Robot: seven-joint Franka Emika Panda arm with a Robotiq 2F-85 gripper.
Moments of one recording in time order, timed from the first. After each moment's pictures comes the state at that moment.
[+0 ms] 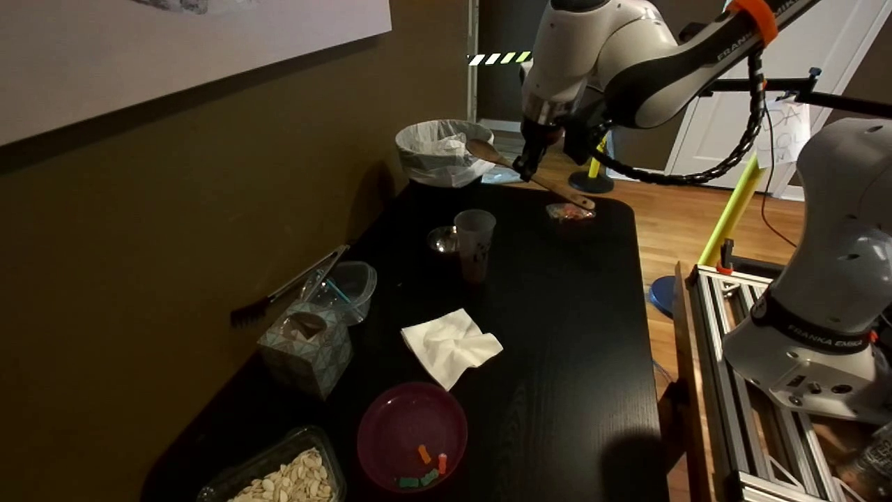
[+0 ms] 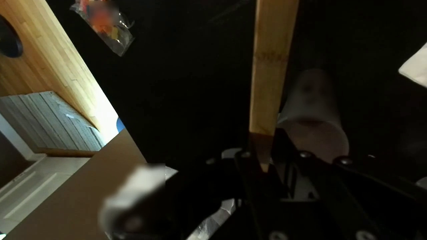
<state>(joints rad) 0.41 -0.28 -0.55 -2.54 -0.86 2.40 0.70</state>
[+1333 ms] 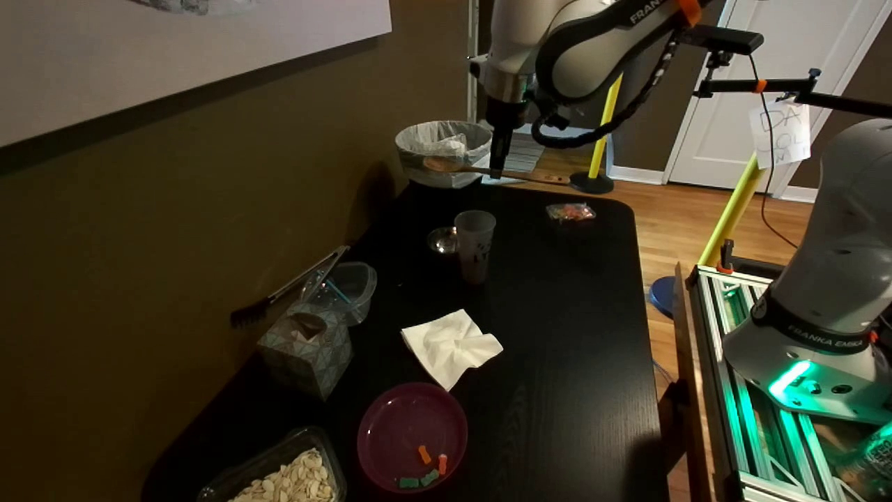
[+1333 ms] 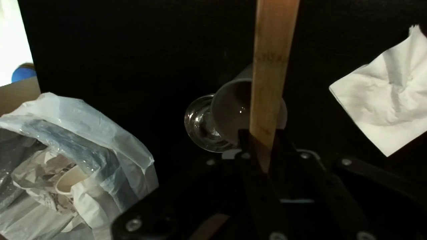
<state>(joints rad) 0.05 -0.08 -0.19 -2.33 -0.35 2.42 -0.10</state>
